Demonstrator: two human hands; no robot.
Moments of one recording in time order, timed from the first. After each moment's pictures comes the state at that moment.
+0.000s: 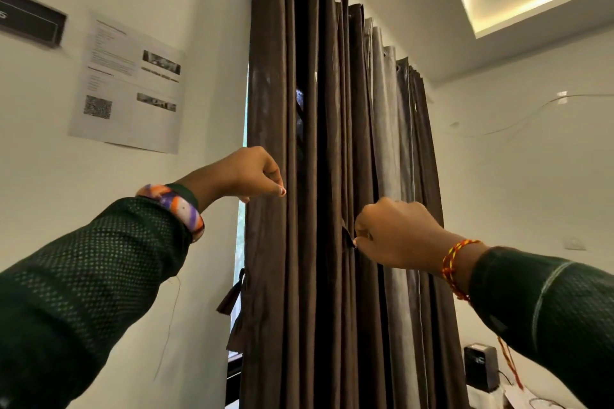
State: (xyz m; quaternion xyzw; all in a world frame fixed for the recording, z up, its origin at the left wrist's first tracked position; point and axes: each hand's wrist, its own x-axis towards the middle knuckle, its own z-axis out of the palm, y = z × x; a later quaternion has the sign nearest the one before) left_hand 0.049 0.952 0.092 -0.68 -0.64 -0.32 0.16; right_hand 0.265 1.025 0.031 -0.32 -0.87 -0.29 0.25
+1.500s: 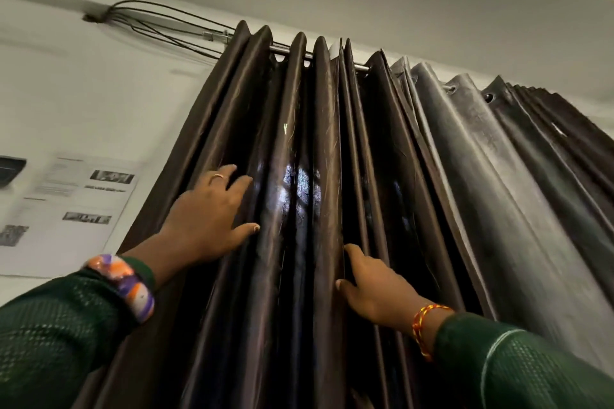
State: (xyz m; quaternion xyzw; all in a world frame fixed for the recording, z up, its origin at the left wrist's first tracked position) left_hand 0.060 1.297 0.192 -0.25 -0.71 -0.12 0.65; right_hand 0.136 1.528 0.151 -0.06 -0.88 -0.02 0.46
